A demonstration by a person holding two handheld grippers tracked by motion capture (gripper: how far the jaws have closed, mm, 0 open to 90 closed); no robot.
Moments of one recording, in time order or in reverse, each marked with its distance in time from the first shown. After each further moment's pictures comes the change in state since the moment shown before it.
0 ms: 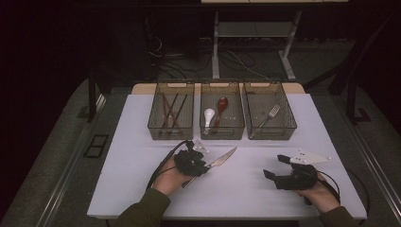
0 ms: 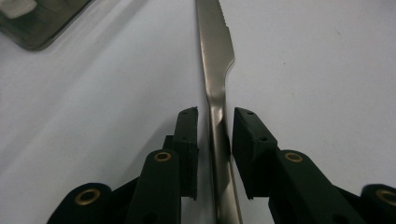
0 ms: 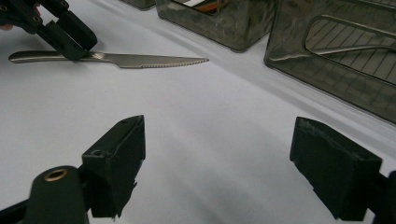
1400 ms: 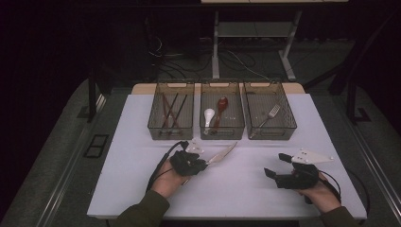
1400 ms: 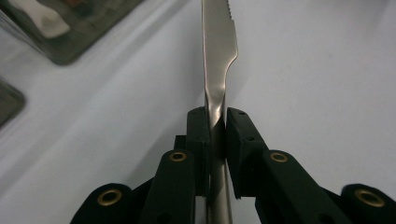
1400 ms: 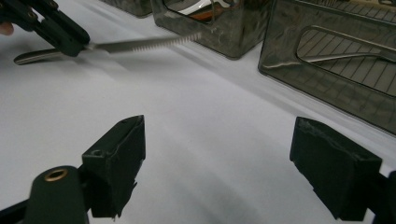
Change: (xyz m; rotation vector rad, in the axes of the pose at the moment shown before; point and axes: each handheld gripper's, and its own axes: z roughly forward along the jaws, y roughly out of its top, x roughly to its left) left arm 0.002 -0.010 -0.013 -0.130 0.019 -0.027; right arm -0.001 0.002 -0.003 -0.018 -0.012 0.004
